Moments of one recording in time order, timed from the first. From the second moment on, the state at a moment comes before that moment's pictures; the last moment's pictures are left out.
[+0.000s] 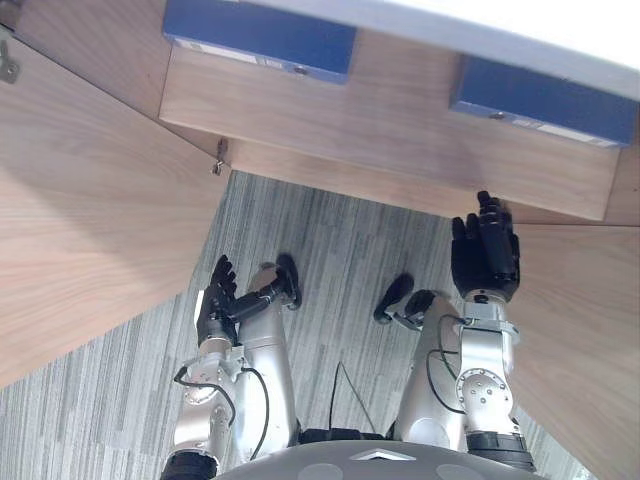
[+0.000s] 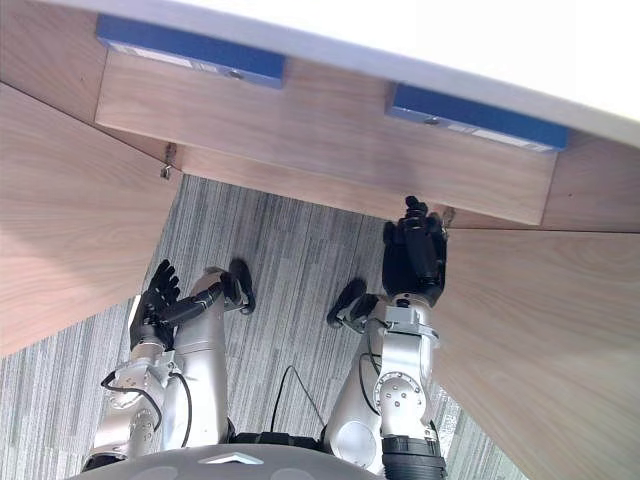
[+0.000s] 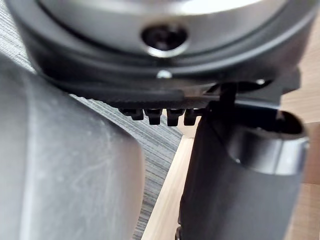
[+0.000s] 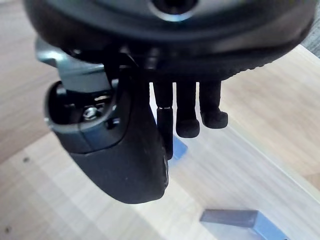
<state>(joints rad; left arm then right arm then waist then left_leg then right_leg) 0.16 0.10 0.01 0.34 -0.30 -0.19 0.12 0.11 0.00 -0.06 -0.10 0.97 -0.23 0.03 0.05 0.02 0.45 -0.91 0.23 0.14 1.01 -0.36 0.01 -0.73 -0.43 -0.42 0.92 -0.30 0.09</state>
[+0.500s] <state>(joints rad) 0.16 0.14 0.02 0.64 -0.21 -0.20 0.06 0.11 -0.09 0.00 0.45 0.71 -0.15 0.12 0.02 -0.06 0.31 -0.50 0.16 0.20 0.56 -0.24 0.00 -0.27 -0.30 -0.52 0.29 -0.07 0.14</state>
